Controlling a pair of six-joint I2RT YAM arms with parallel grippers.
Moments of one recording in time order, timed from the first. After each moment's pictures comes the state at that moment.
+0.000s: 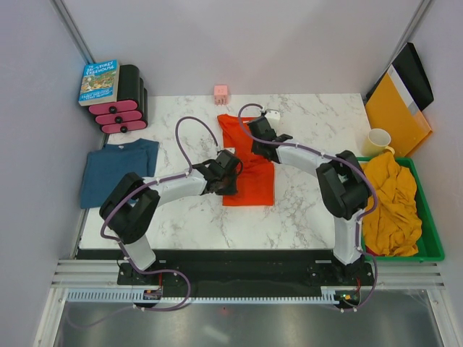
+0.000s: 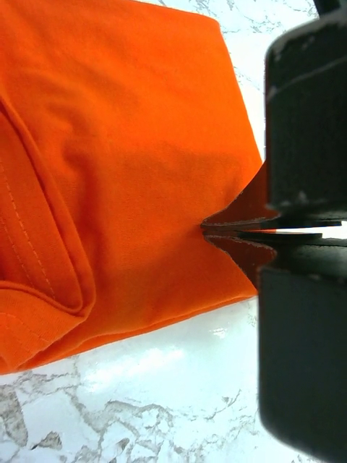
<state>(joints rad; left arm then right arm) -0.75 1.73 1.03 -0.30 -0.10 -0.65 0.57 2.02 1.45 -0.23 0.42 0.60</state>
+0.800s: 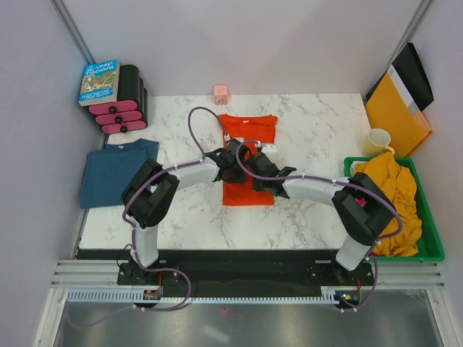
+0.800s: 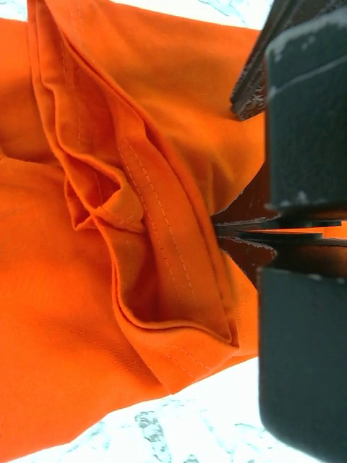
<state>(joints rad) -0.72 1.93 1.25 -0.29 -0.11 -0.60 0.76 1.71 1.00 -0.20 0.37 0.65</state>
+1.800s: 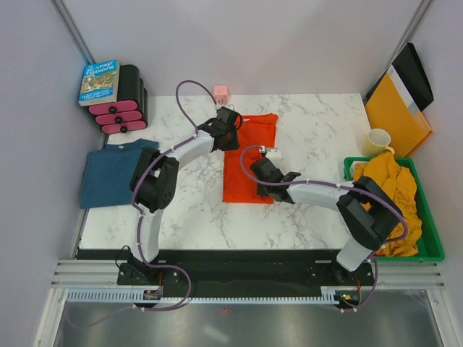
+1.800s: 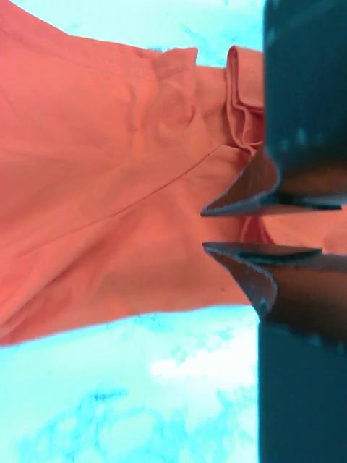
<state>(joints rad) -0.55 2.13 1.65 -0.37 -0.12 -0.52 0.76 1.67 0.90 -0.16 0.37 0.66</state>
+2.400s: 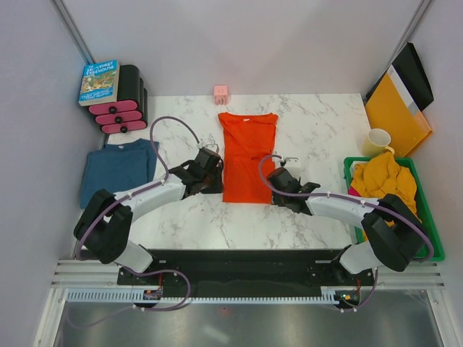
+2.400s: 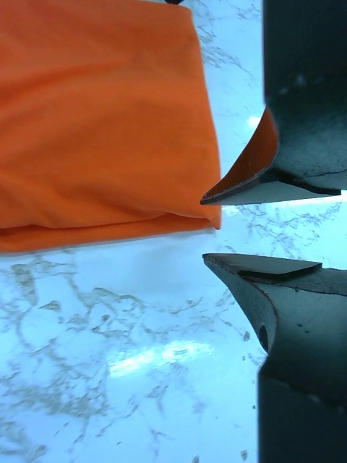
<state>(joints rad) -0.64 1.52 0.93 -0.32 -0.12 -0.57 0.72 1.45 0.73 -0.26 0.44 0.67</state>
